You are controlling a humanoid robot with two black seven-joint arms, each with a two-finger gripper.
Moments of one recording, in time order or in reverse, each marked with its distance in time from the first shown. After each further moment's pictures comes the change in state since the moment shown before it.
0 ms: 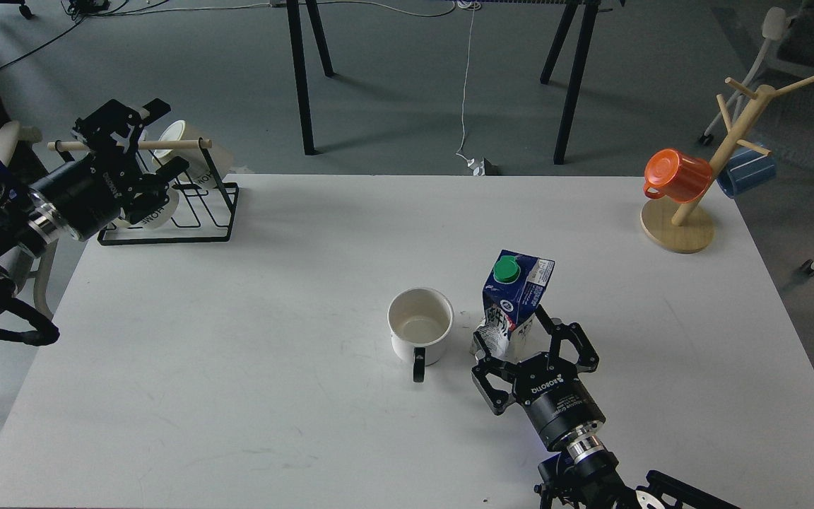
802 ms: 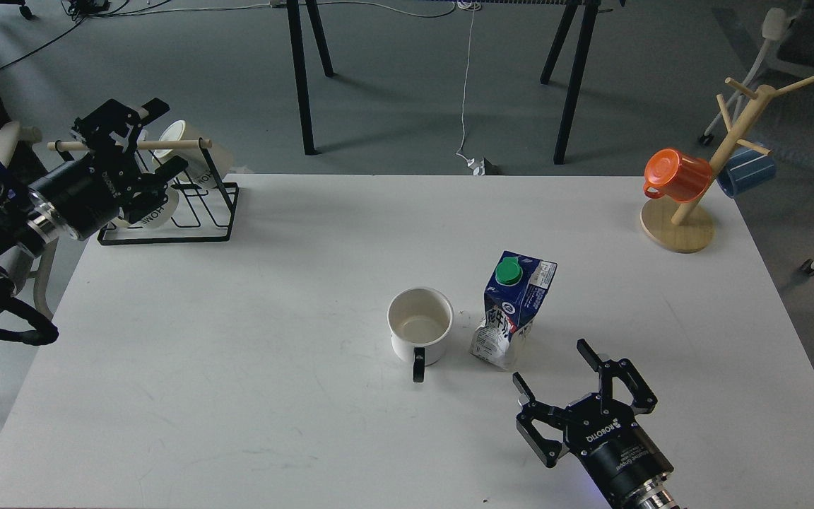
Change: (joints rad) left arm 0.002 -0.001 -0.001 0.011 -0.001 0.000 0.000; right arm -0.206 -0.342 0.042 0.342 -0.040 0.000 0.000
